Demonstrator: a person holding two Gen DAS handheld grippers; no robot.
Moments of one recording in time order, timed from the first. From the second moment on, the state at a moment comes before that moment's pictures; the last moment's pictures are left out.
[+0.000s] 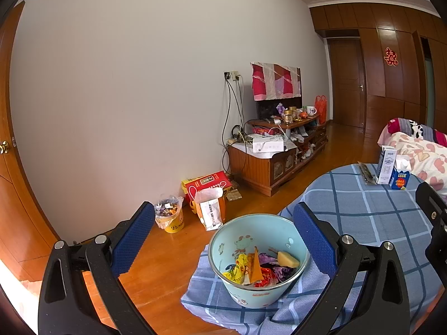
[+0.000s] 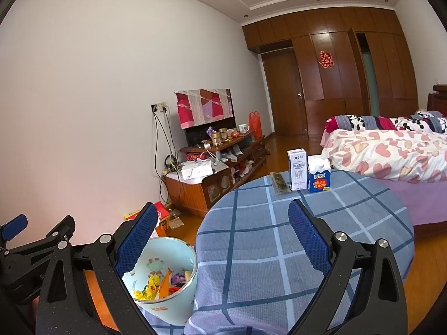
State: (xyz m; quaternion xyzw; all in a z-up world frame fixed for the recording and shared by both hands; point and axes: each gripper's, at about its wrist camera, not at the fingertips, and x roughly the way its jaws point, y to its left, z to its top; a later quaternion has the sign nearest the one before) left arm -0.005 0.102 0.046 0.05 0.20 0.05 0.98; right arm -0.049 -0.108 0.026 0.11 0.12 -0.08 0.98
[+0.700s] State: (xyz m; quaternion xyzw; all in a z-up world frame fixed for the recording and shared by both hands) left arm -0.002 0.103 0.045 0.04 0.20 0.05 0.98; right arm -0.047 -0.109 0.025 0.11 0.12 -0.08 0.98
